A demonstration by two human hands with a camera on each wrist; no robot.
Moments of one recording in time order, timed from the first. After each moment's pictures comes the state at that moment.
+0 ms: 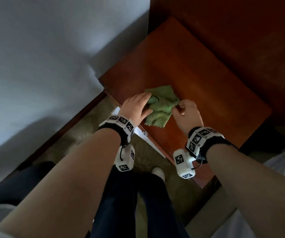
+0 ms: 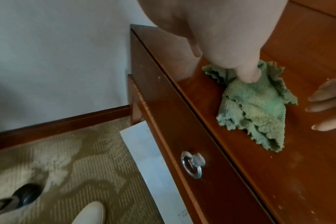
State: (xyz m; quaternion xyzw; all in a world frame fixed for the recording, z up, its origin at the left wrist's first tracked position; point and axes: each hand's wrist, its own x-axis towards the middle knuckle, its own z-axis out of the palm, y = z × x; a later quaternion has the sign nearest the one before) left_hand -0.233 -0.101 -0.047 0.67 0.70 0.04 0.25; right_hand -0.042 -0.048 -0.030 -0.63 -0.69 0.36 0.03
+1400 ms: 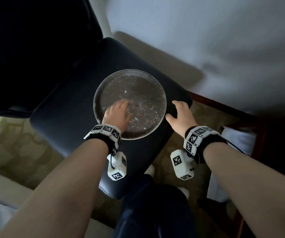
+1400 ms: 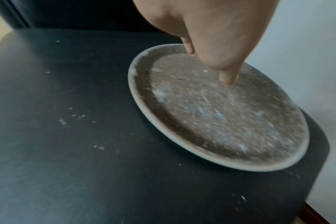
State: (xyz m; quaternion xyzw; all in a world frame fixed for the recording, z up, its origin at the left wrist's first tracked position) left_hand -0.309 -0.655 -0.031 -0.01 0.97 0.15 0.19; right_hand -0.311 -0.439 -0.023 -0.09 -0.91 0.31 -0.25
